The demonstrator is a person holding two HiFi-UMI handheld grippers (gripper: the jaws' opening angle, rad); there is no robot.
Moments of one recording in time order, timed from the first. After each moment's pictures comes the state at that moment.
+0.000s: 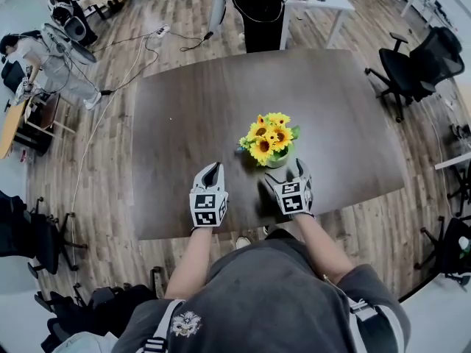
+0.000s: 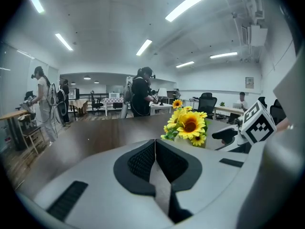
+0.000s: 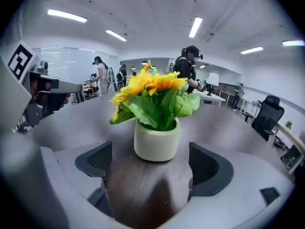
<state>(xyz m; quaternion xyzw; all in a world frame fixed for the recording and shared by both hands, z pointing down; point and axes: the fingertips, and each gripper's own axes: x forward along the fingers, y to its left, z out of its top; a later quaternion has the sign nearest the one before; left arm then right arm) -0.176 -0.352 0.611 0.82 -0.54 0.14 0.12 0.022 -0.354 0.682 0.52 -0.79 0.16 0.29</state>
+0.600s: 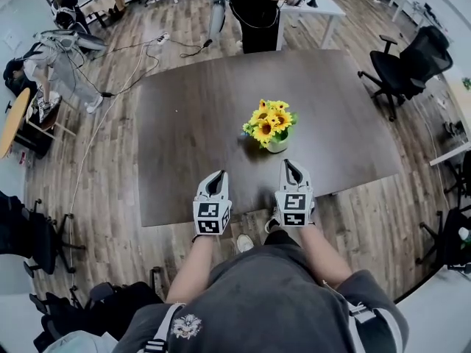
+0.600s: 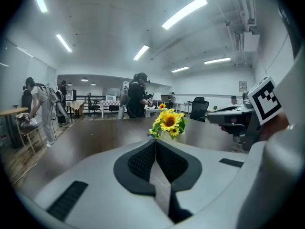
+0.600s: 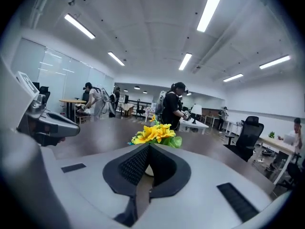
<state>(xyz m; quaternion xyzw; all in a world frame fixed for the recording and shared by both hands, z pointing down) -0.178 -0.254 0.595 0.83 -0.53 0.12 0.11 0.008 -0.269 0.557 0.60 -0.78 0.04 0.18</state>
